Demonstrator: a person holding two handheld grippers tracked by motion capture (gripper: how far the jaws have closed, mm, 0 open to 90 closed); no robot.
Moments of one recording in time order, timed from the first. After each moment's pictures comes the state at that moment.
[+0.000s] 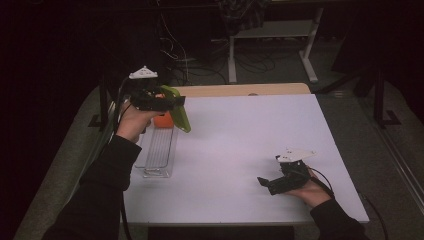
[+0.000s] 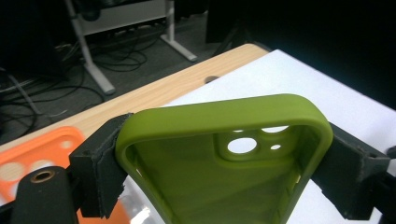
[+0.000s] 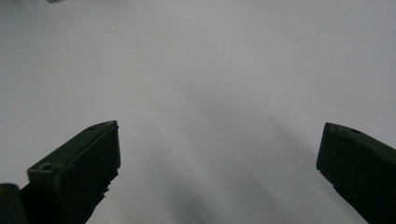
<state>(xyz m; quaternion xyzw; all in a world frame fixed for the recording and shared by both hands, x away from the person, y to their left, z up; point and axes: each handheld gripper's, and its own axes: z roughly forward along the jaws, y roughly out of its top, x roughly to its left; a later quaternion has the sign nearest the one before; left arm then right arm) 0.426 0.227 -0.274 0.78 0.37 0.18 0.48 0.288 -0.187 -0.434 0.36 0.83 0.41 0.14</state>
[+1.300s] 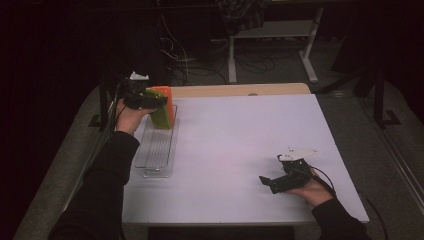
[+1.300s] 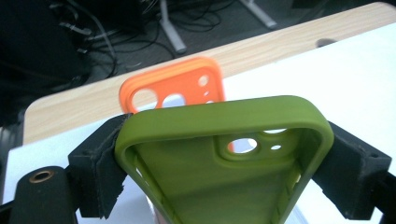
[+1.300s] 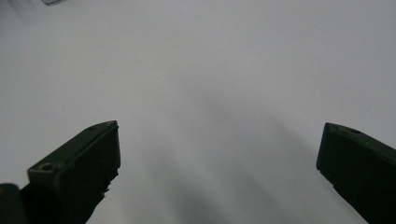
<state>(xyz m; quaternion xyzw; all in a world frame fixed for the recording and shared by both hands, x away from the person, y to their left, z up) 0.479 0.270 -0.330 0.76 0.48 0.24 0.36 0.290 -0.192 -0.432 0.36 0.83 0.41 0.13</state>
